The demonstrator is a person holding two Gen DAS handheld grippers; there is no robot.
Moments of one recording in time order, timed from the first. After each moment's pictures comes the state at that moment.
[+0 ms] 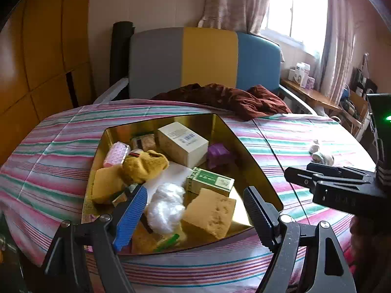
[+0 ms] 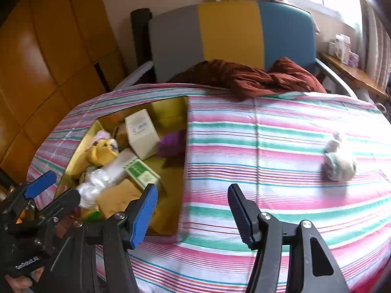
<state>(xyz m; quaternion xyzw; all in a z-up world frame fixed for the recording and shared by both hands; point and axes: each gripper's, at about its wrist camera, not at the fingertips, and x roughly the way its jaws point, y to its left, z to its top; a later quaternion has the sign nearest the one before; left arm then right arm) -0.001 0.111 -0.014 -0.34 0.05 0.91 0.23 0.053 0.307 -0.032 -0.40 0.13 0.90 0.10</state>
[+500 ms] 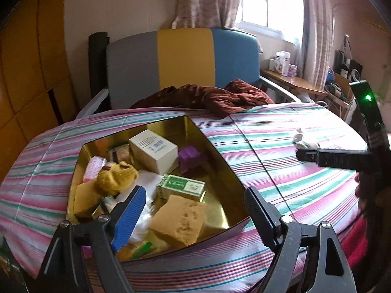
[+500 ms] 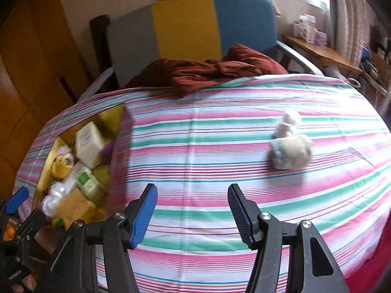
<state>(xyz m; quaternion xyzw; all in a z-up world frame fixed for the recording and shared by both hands) 0.012 0.153 -0.008 -0.32 0.10 0.90 0.27 0.082 0.394 -0.031 -0.42 0.17 0.87 0.19</state>
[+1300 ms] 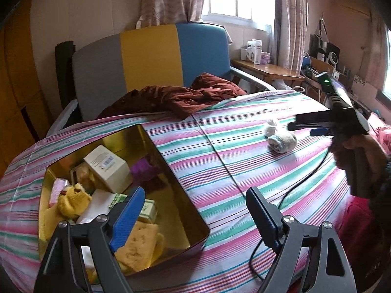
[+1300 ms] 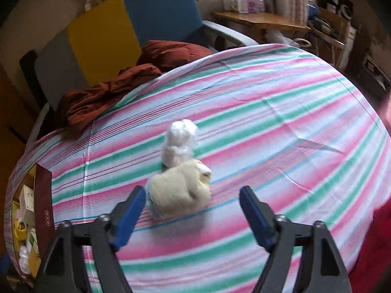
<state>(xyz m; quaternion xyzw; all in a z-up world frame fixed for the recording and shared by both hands) 0.014 0.225 -0.007 -0.33 0.13 0.87 0.34 0.083 0.551 -0.060 -0.43 0.23 0.82 0.30</state>
